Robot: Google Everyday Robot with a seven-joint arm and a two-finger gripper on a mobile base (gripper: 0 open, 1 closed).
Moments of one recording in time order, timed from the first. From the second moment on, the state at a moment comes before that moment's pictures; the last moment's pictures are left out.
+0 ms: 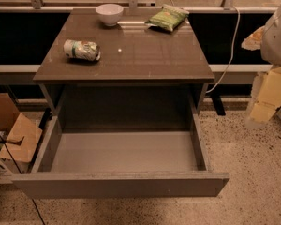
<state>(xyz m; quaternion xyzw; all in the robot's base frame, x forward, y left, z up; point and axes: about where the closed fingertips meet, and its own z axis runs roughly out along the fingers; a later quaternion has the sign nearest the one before) 0.438 -0.217 0.976 -0.60 0.78 -0.03 0.16</state>
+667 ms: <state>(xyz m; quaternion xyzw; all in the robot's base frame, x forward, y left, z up) 0.461 -0.195 0.977 -0.60 0.77 -0.01 0.20</state>
